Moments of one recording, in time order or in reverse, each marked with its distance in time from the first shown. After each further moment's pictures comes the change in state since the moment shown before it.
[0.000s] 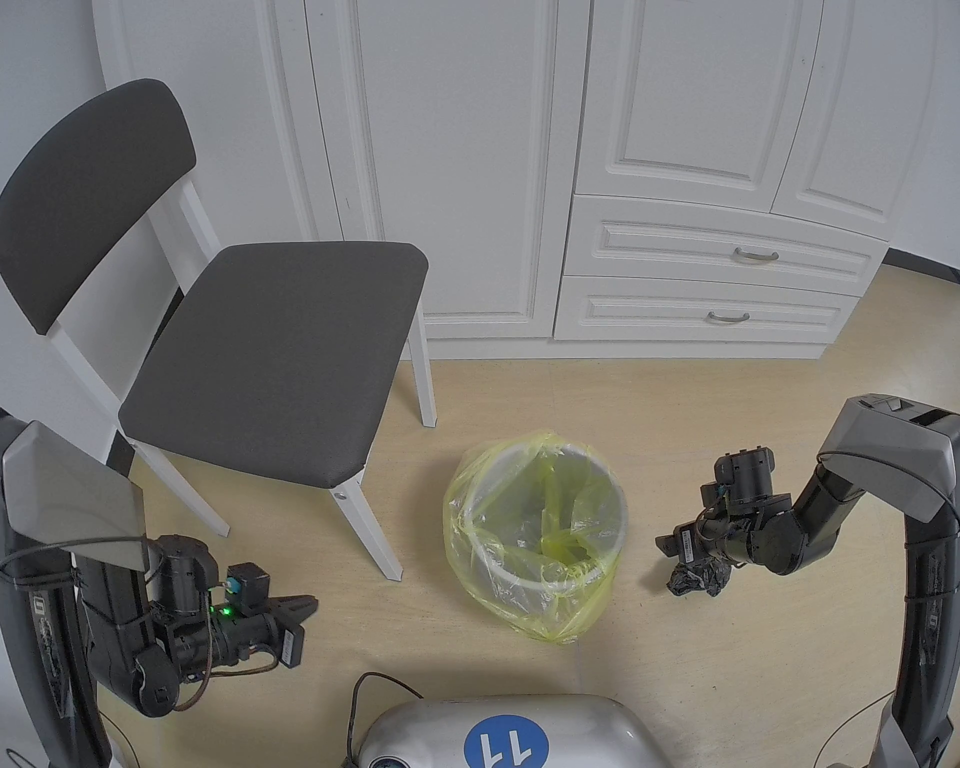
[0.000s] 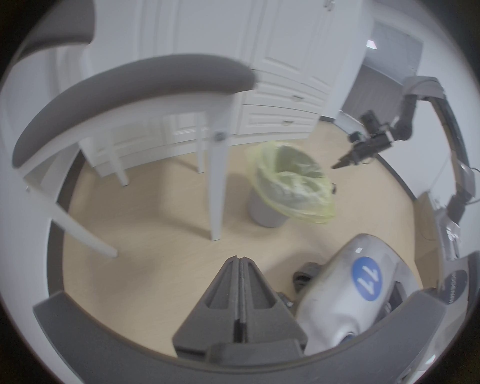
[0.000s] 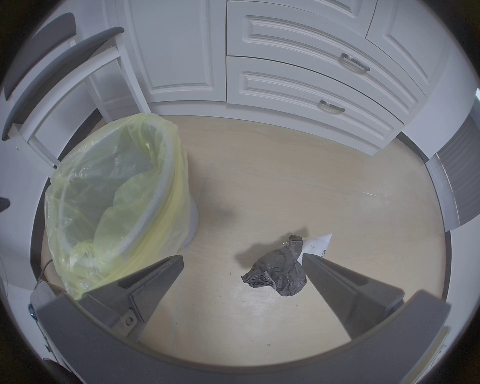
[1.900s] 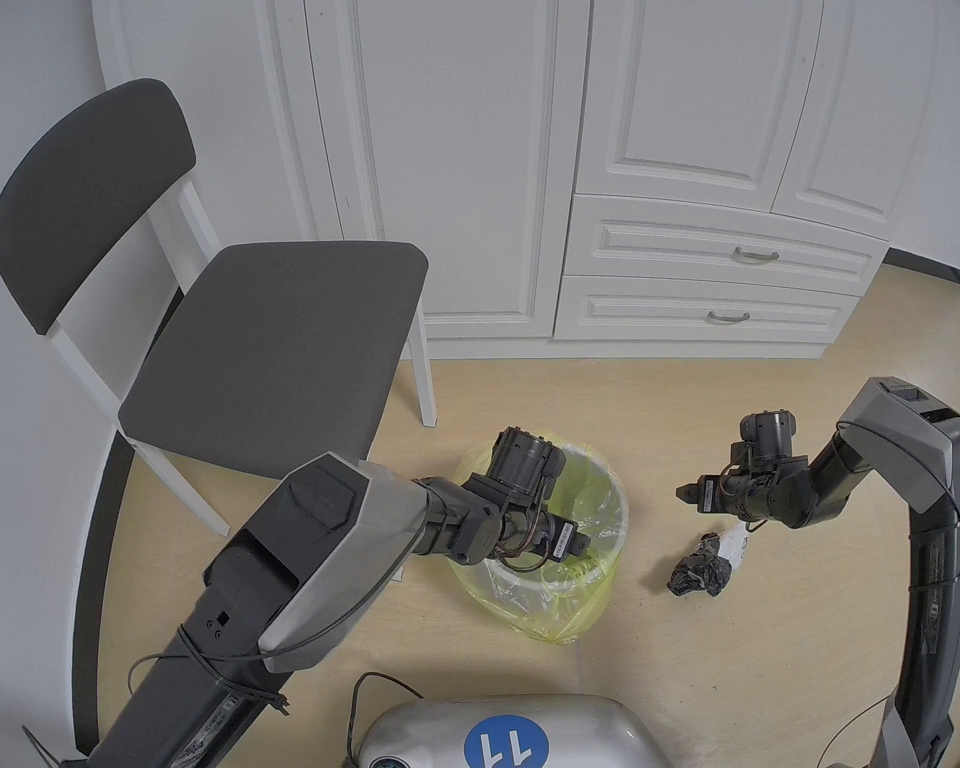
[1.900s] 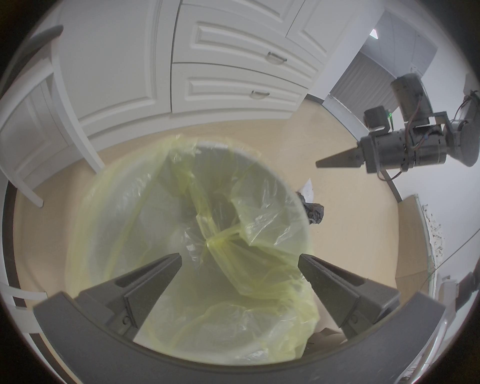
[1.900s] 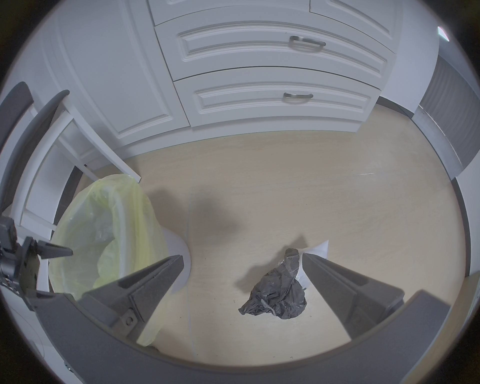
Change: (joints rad) left arm -0.480 0.502 -1.859 1.508 0.250 -0.295; right arm -0.122 0.040 -0.233 0.138 0.092 0.192
